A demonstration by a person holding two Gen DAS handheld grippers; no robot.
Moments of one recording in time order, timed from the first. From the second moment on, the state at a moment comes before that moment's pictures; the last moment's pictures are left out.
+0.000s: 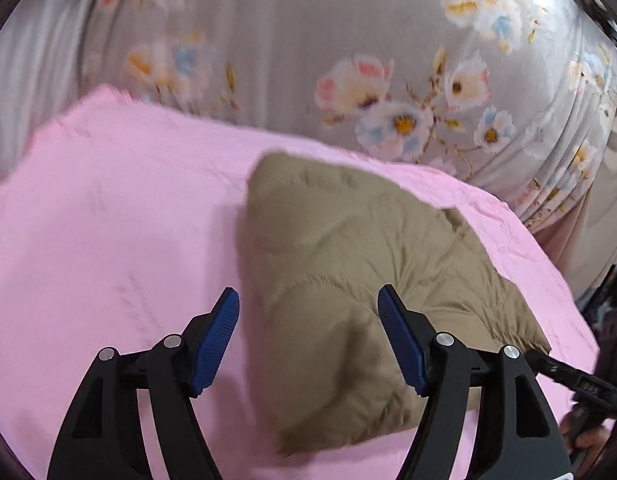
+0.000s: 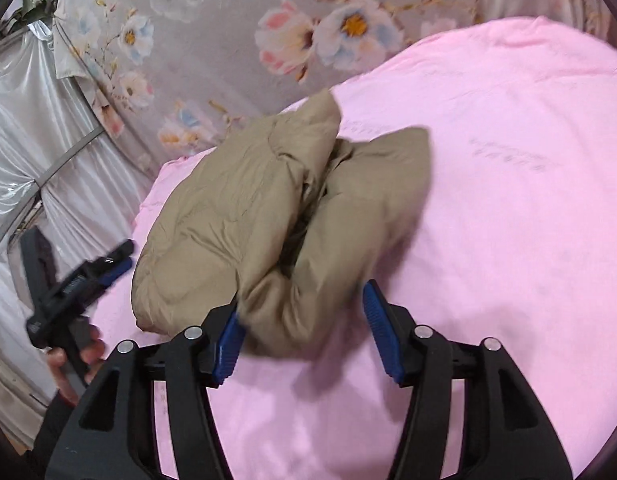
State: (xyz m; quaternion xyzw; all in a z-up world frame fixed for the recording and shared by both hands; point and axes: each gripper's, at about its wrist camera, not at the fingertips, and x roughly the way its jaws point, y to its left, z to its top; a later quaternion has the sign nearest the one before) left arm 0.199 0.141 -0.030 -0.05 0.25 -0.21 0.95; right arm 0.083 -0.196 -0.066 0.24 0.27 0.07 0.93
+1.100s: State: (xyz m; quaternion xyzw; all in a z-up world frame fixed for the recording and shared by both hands) left arm 0.299 0.059 -0.055 0.06 0.32 -0.06 0.94; right arm 0.235 -0.126 -0.072 0.12 0.29 -0.07 0.95
